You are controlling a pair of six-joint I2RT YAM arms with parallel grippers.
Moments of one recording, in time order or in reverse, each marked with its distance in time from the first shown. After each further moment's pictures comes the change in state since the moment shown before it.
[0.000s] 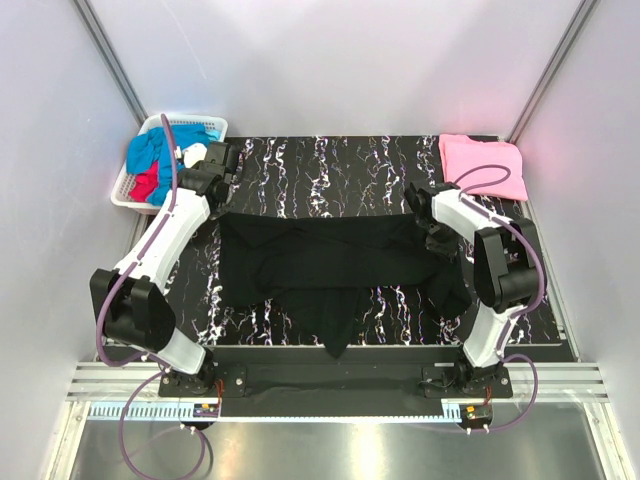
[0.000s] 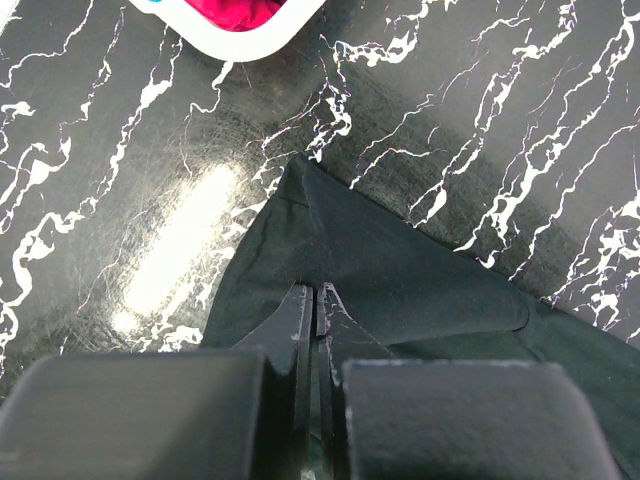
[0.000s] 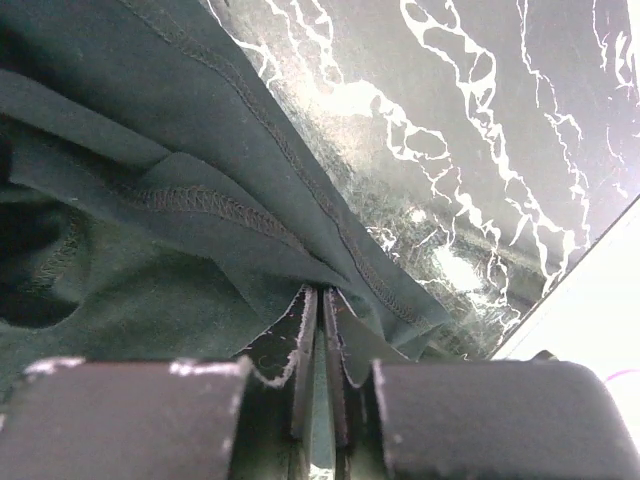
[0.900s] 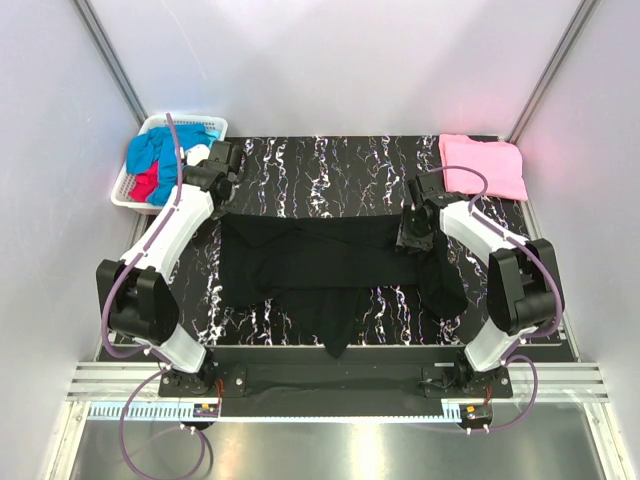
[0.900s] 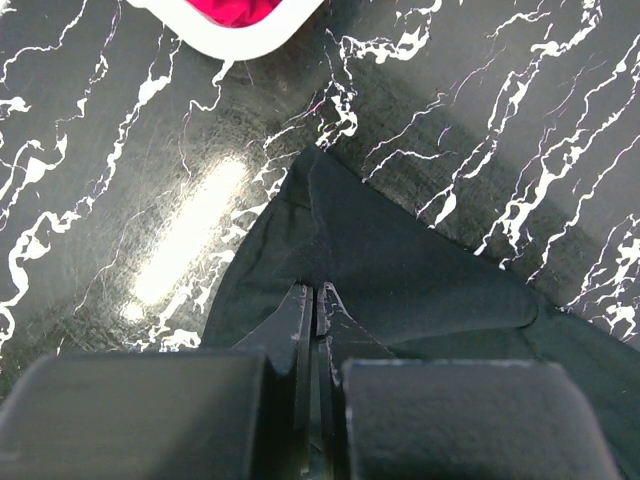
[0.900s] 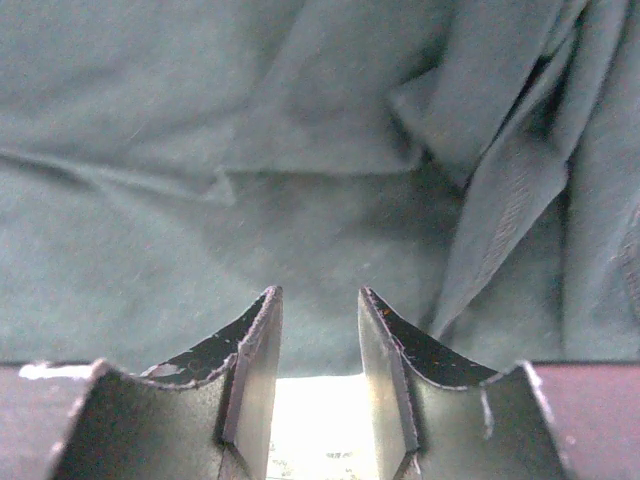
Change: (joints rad) left arm 0.006 0.050 0.015 0.001 -0.006 -0.008; right arm 0.005 -0.146 -0.113 0.388 -0.649 -0.367
